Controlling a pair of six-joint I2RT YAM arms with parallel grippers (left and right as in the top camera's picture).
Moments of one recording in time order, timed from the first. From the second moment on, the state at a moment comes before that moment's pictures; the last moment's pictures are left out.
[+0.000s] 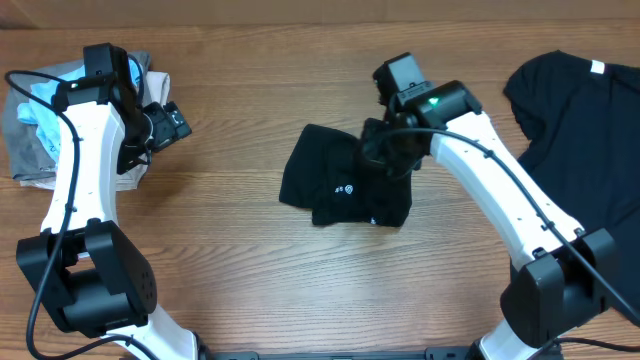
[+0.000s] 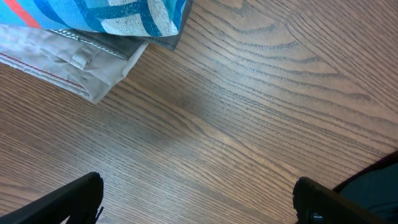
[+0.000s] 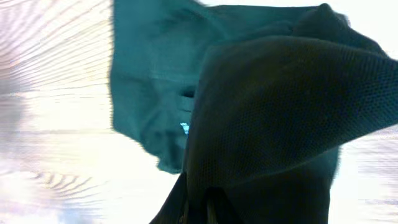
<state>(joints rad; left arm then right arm) 0.20 1.85 1.61 -1.10 0.03 -0.38 0.44 1.80 1.61 -1.11 -0.19 0.60</state>
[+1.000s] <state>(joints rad) 0.20 1.85 1.61 -1.10 0.03 -0.38 0.62 1.84 1.43 -0.58 -0.21 0.61</state>
